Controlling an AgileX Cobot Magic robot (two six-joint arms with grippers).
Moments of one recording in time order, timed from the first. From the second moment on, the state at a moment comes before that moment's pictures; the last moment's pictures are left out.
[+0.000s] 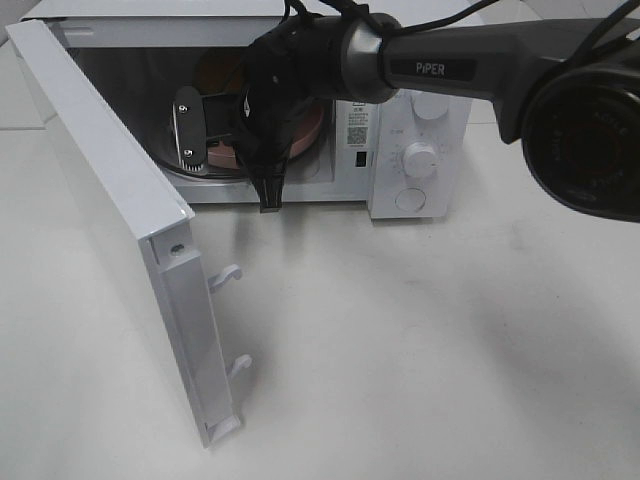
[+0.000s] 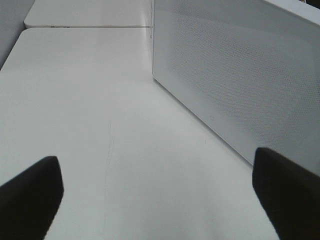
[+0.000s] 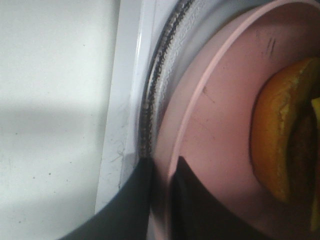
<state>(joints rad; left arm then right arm) 0.06 0.00 -0.50 -0.17 1.04 0.10 0.67 2.42 -2.02 -0.24 0.56 -0.97</state>
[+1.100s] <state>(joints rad) 0.06 0.00 -0.50 -0.17 1.04 0.10 0.64 2.08 -1.49 -0.01 0.33 -1.48</state>
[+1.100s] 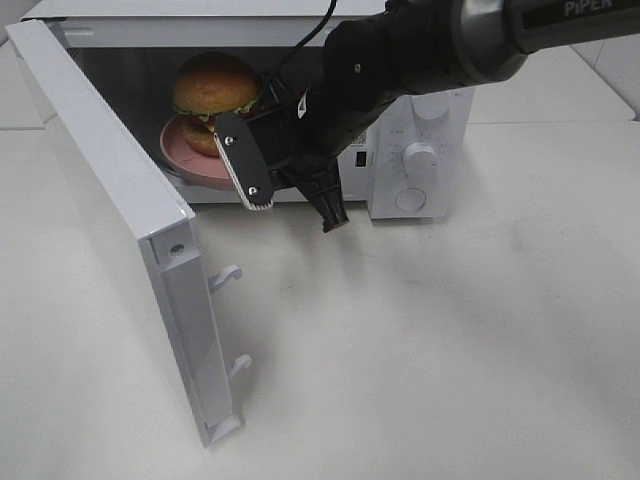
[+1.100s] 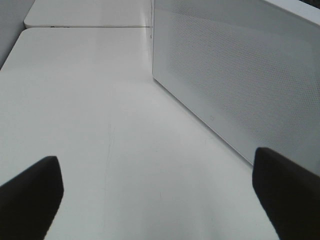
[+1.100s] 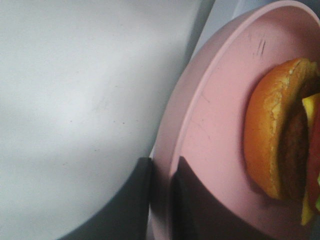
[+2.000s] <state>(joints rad) 0.06 0.00 -0.50 -0.17 1.04 0.10 0.63 1.76 -1.12 0.19 0.34 -1.78</state>
